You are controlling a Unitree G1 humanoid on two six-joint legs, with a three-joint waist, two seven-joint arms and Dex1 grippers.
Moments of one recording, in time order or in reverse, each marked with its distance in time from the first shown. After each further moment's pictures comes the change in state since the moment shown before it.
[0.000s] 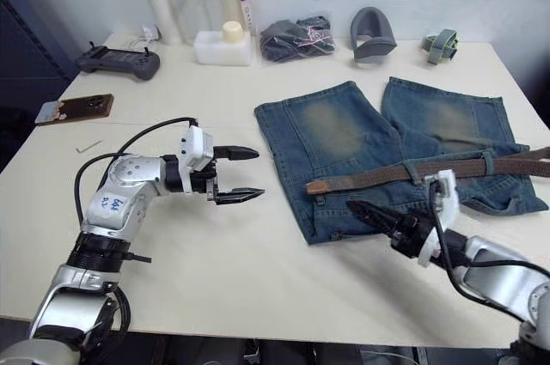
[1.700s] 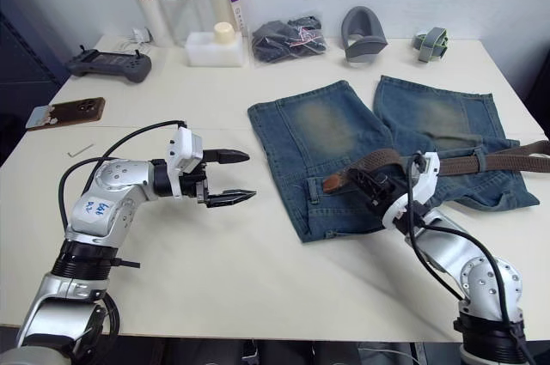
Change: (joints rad) left arm 0.052 0.049 0.040 -0.072 -0.028 0.089 0.011; right arm -0.160 0.164 0.219 0.122 -0.233 -0.334 -0.042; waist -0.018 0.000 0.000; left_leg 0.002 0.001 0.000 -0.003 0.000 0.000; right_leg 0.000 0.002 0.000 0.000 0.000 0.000
